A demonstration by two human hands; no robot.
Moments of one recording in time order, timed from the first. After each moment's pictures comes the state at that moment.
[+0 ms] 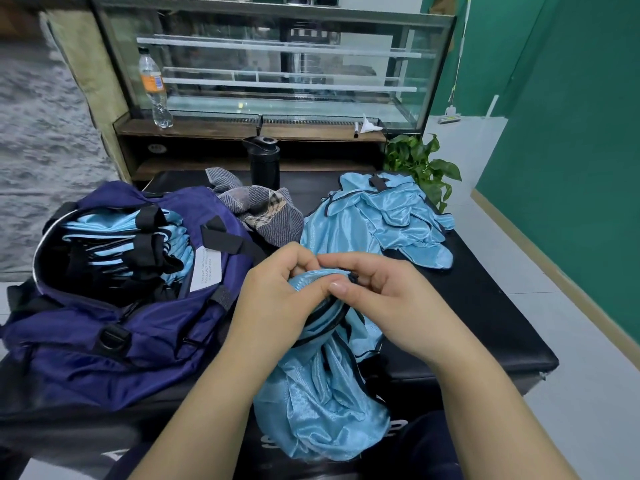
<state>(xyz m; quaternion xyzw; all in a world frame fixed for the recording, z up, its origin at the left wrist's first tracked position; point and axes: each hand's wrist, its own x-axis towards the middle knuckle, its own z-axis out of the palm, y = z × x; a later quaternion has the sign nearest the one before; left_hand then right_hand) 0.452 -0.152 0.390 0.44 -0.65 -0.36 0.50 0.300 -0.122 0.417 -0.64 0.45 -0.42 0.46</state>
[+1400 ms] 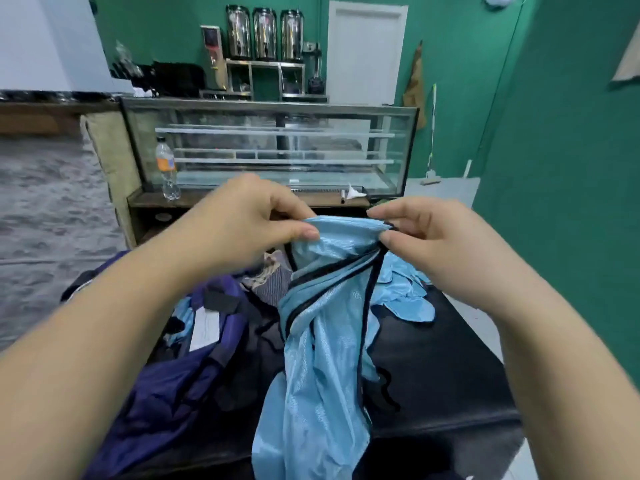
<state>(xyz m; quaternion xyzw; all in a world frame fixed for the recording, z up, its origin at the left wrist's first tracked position) 0.478 -0.162 0.557 0.38 -0.86 -0.13 0.32 0.259 -0.100 0.540 -0.71 0.54 -0.41 0.18</state>
